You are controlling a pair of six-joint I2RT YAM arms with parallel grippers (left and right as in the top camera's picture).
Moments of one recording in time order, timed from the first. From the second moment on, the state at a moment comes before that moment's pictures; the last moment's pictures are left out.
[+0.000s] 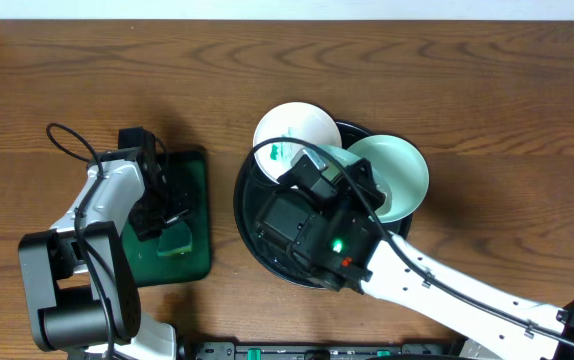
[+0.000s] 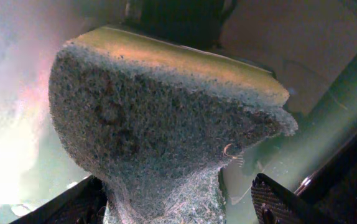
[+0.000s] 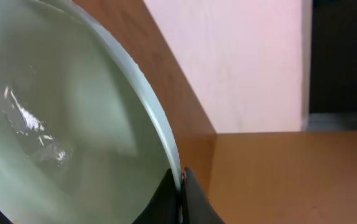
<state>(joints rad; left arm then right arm) 0.15 1.71 0.97 -0.88 0.08 -0.33 1.08 1.54 1.31 -1.05 1.18 0.04</state>
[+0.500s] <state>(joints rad) 0.15 1.71 0.97 -0.88 0.08 -0.33 1.11 1.54 1.31 -1.05 1.23 0.01</state>
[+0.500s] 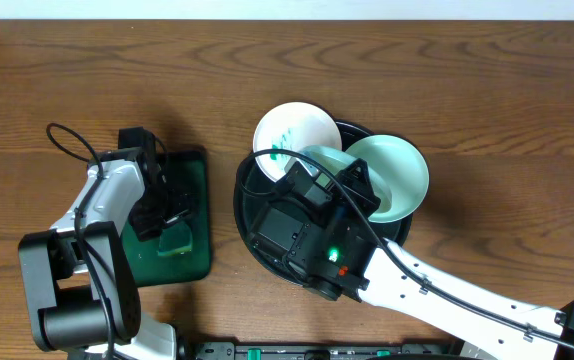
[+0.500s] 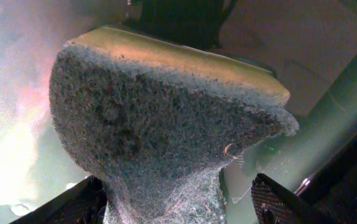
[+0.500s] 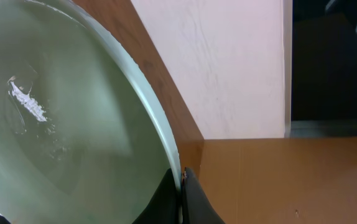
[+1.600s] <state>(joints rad) 0.15 1.71 0.97 -0.88 0.08 -0.33 1.04 1.54 1.31 -1.04 0.78 0.30</state>
